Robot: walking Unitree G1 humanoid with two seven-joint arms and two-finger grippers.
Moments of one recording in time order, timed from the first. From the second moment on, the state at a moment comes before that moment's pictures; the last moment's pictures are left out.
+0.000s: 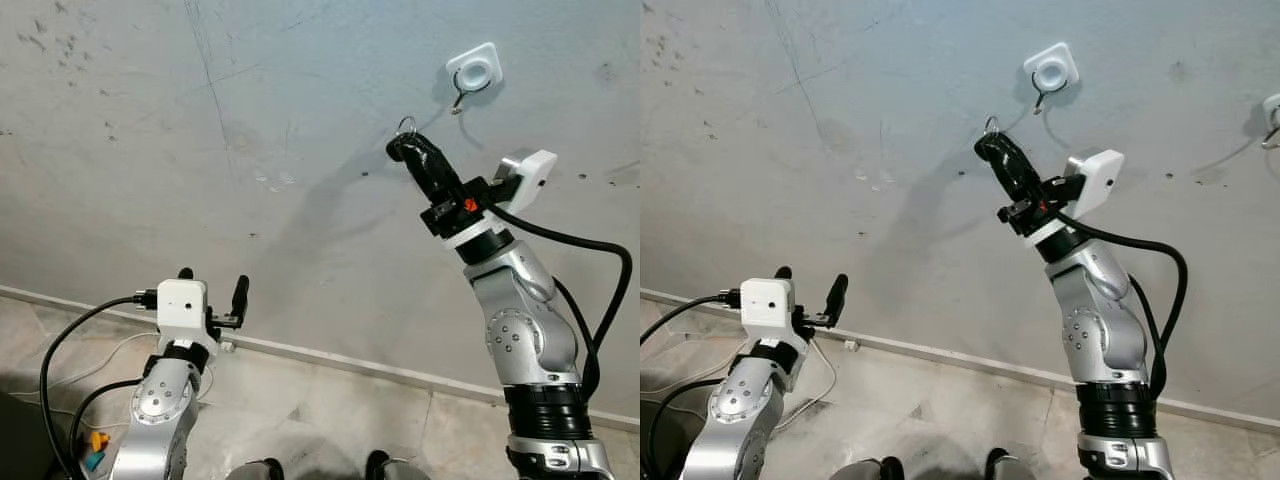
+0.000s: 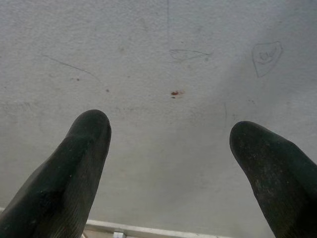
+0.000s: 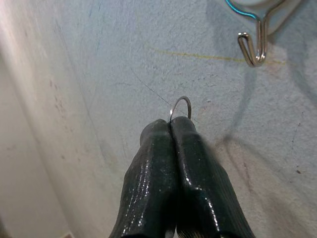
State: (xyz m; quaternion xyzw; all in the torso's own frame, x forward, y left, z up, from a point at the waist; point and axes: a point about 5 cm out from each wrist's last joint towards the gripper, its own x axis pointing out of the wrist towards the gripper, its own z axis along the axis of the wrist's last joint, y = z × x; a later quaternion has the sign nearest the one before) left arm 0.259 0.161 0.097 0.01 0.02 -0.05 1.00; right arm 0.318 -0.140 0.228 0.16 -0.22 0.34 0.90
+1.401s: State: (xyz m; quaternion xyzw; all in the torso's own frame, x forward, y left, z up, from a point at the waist) left arm 0.272 0.151 0.098 0.00 0.02 -0.06 1.00; right arm 0.322 -0.155 0.227 0.09 -0.22 0.25 0.94
